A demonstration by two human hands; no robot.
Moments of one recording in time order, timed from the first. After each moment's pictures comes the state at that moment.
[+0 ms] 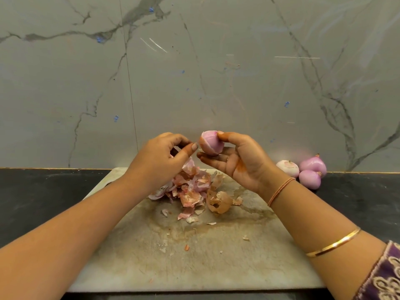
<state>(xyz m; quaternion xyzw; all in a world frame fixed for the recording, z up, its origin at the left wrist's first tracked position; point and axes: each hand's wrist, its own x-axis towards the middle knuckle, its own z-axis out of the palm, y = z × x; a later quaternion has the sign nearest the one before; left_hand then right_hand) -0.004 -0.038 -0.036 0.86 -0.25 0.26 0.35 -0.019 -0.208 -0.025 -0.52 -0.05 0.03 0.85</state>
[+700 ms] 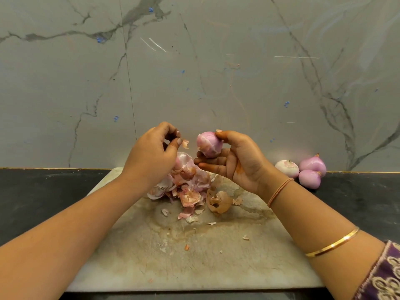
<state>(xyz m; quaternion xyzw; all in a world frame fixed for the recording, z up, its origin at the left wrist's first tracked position) 0.001 -0.035 -0.037 0.84 -0.20 0.31 0.40 -0.027 -0.207 -0.022 -0.56 -0.08 0.07 0.82</state>
